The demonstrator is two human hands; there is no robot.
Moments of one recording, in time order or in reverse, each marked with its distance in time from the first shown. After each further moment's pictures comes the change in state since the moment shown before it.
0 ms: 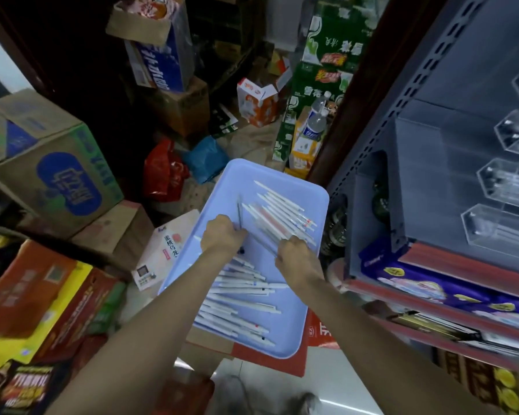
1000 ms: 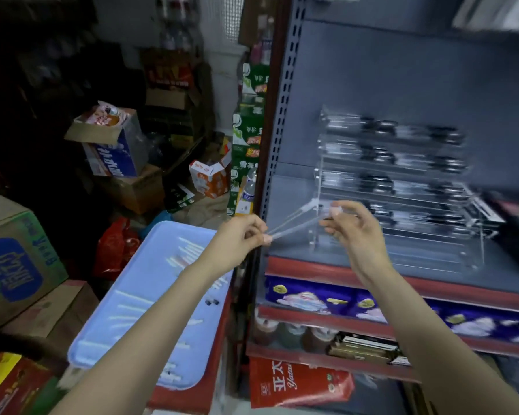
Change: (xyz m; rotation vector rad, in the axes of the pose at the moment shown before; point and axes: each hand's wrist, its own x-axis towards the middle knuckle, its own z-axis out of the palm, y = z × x) left_hand -0.155 0.191 0.002 -0.264 -0.196 0.781; right_hand -0.143 0.191 -0.179 1.528 0.667 -0.102
